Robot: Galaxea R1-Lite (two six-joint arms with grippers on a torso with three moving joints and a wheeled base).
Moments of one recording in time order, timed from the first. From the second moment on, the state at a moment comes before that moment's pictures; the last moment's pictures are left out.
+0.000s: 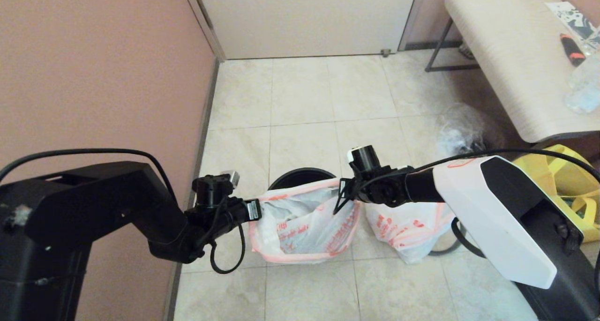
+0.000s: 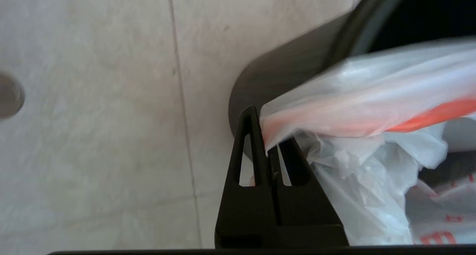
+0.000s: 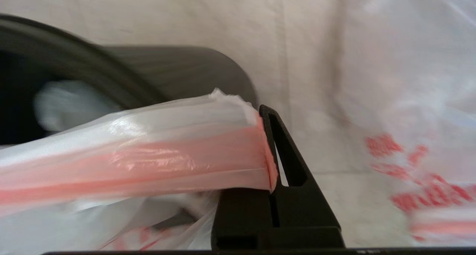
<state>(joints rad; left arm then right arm) -0.24 2.28 -0.89 -0.96 -0.06 -0.23 0.51 2.55 -1.98 0.05 -0.27 0.43</state>
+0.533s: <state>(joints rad) -0.25 2.16 -0.72 -0.96 -0.06 -0.24 0.54 2.41 -1.84 0.04 -0.26 0.49</state>
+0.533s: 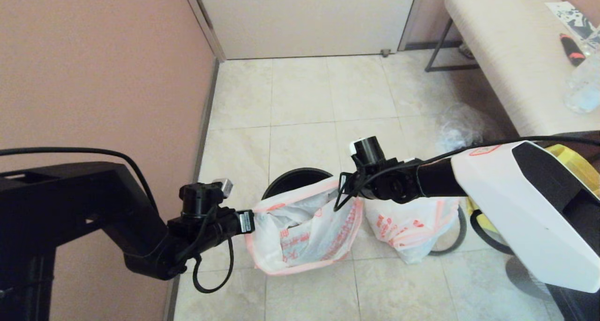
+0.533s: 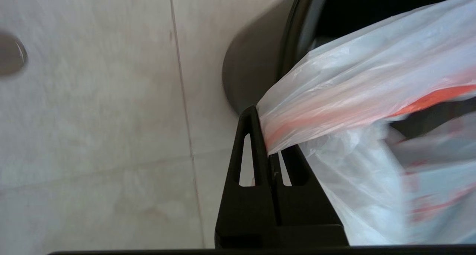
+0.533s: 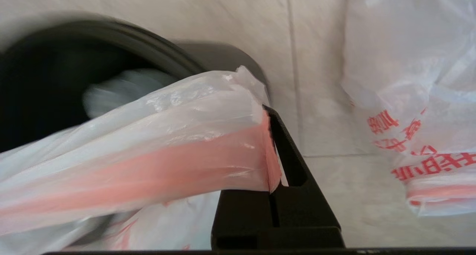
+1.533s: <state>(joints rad) -0.25 1.91 -0.82 -0.76 -0.16 -0.37 0.58 2.21 -1.85 0.12 -0.26 0.56</state>
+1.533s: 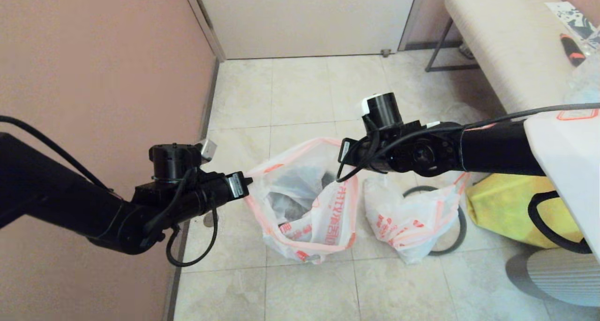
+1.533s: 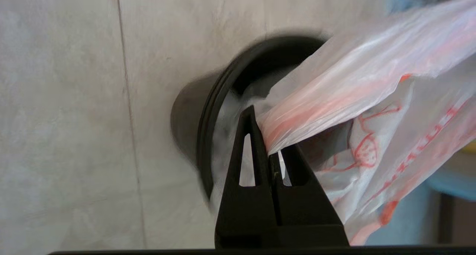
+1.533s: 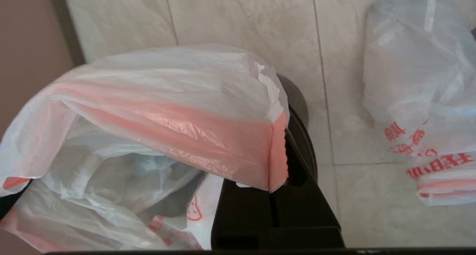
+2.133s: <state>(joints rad) -0.25 1.91 -0.89 -0.78 -0.16 -0.38 0.56 2.20 -1.90 0.09 -0.25 0.56</state>
